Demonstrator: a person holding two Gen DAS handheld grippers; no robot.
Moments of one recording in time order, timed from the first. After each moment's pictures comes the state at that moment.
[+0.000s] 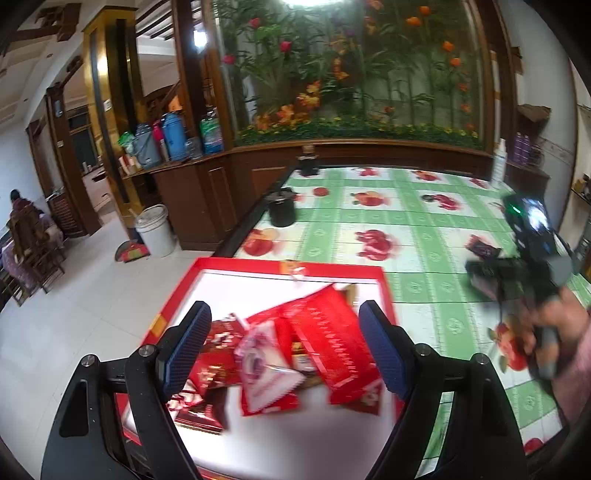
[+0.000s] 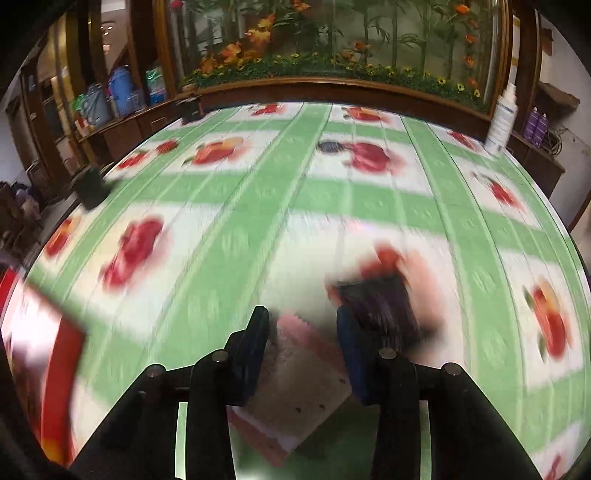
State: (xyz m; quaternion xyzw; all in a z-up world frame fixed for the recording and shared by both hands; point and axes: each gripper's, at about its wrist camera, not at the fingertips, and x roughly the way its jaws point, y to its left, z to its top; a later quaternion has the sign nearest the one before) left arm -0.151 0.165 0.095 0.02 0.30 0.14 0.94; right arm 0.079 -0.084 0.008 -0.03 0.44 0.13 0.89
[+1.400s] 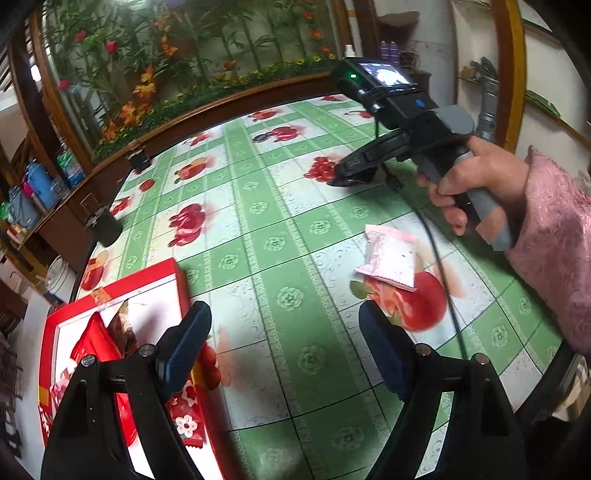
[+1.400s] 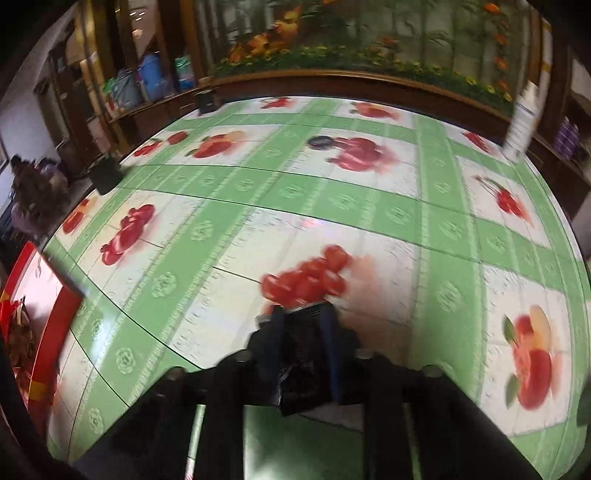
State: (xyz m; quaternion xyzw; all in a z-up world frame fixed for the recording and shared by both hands) left arm -0.097 0.018 0.056 0.15 0.39 -0.09 0.90; right arm 0.123 -0.138 0.011 -0.05 0.45 0.17 0.87
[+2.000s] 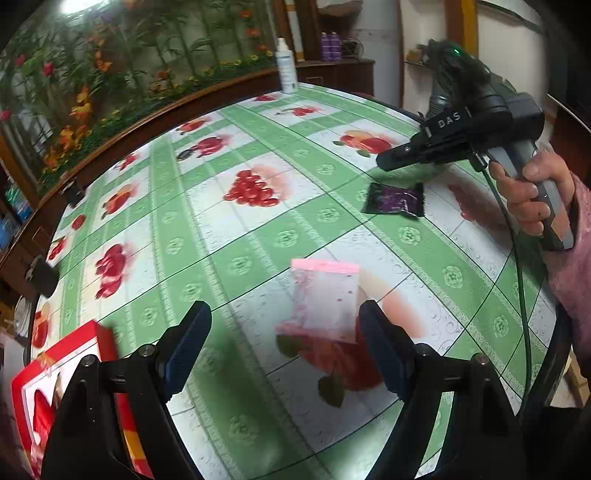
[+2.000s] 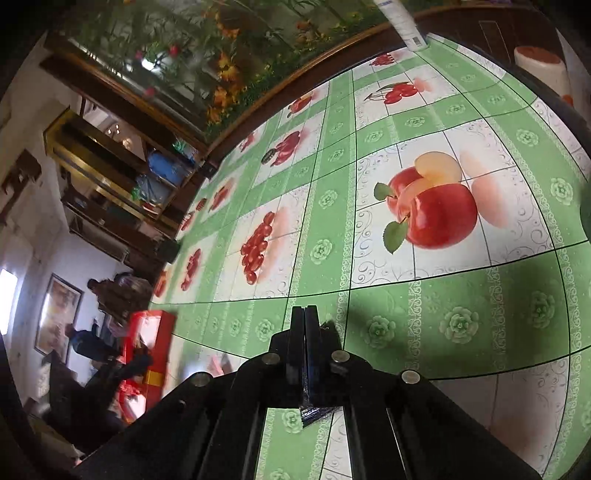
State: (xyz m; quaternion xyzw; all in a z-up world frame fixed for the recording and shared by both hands) left arm -0.062 -0.038 0.043 0.18 0.39 -0.20 0.88; right arm 0.069 -0.306 0.011 0.23 0.47 0.25 0.81
